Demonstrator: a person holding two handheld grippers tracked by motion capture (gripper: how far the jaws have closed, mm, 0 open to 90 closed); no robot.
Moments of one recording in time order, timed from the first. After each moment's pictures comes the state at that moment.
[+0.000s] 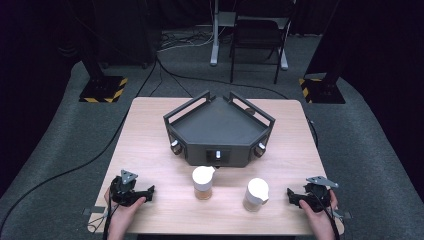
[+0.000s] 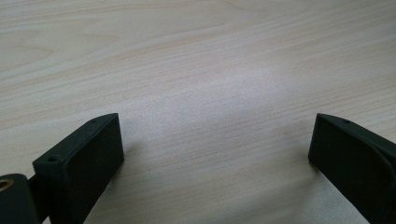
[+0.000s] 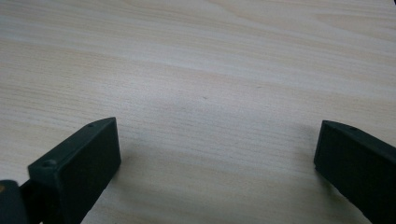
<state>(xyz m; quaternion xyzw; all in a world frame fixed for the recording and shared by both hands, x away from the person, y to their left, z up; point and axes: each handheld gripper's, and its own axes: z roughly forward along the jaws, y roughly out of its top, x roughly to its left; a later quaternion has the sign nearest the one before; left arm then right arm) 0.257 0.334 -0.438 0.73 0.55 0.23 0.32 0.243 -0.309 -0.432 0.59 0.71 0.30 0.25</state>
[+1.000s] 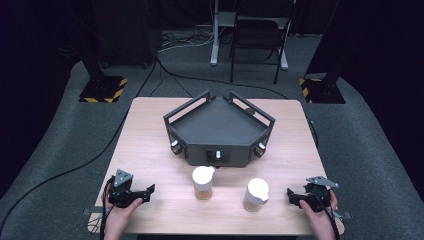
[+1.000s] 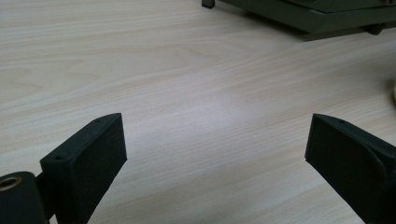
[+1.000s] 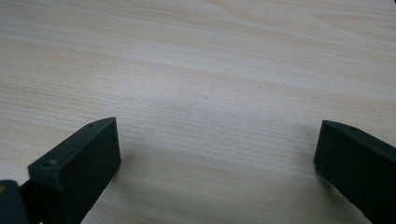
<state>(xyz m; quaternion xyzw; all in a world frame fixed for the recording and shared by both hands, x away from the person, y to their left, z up) 0.236 0.352 -0.422 0.72 0.53 0.21 0.40 0.243 -0.310 -0.431 0.59 0.71 0.30 0.25</state>
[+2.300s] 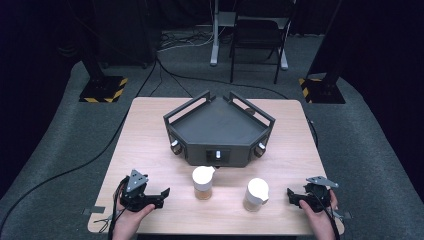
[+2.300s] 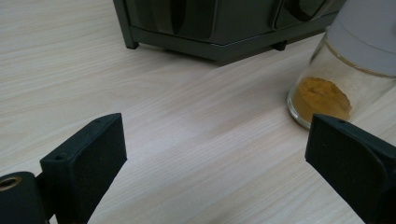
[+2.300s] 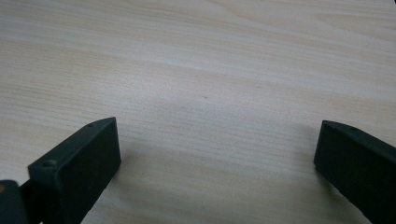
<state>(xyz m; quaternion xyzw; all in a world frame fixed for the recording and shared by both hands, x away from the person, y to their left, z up) 0.223 0.317 -0.396 0.76 0.45 0.21 0.42 0.243 -0.310 -0.431 0.59 0.71 0.30 0.25</state>
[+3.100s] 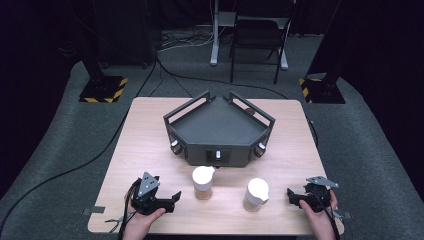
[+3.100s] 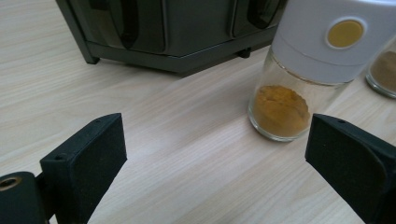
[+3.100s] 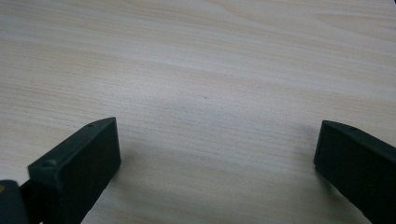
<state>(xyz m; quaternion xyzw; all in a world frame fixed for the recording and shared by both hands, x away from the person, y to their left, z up) 0.219 0.295 -0.400 0.77 0.42 0.20 0.44 0.243 -0.310 -0.431 0.59 0.71 0.30 0.25</state>
